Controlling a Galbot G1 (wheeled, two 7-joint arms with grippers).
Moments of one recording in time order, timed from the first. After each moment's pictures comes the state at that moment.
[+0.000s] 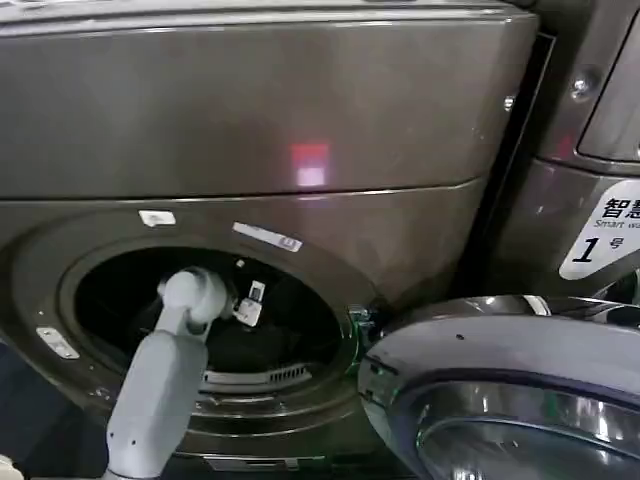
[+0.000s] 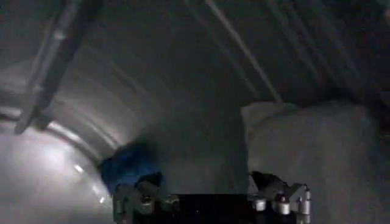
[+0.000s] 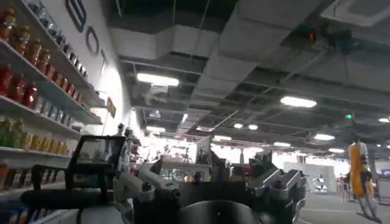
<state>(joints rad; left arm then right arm) 0.65 -1.27 -0.30 -1.62 1.10 -0.28 1.34 -1.67 1.30 2.33 1.55 0.43 0.03 0.10</state>
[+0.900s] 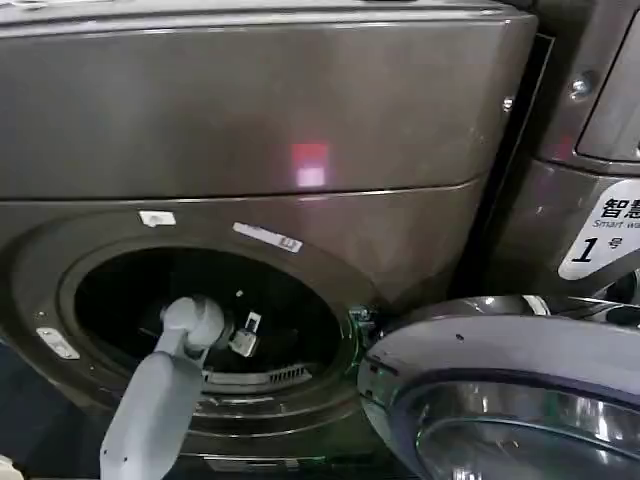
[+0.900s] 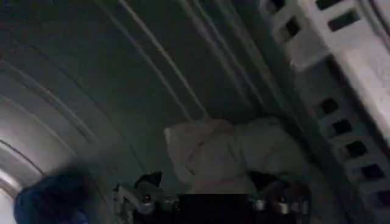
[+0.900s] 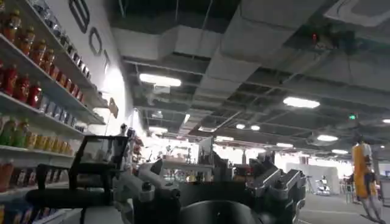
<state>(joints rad) 0.68 -1.27 -0.30 -1.49 1.08 -0.25 1.35 -1.67 1.31 2.31 1.57 0.43 0.03 0.10</state>
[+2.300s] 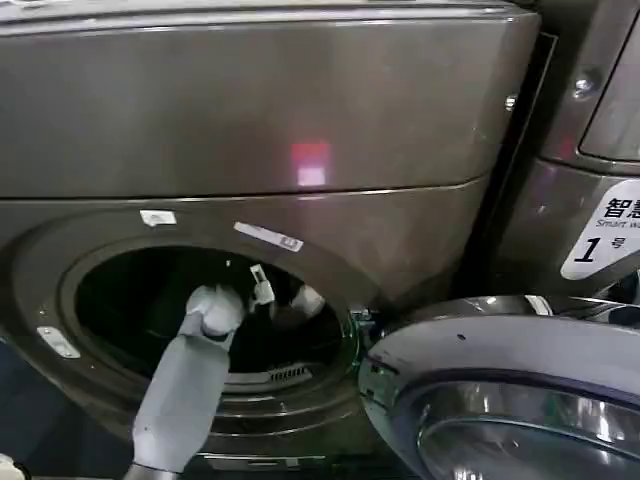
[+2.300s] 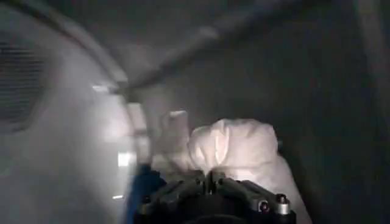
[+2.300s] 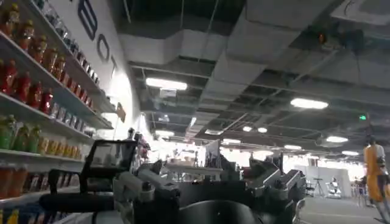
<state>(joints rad) 0.64 -1.42 -0.32 -1.46 0.58 0.24 0.56 -1.66 1.32 2.30 1.61 0.45 0.02 0.11</state>
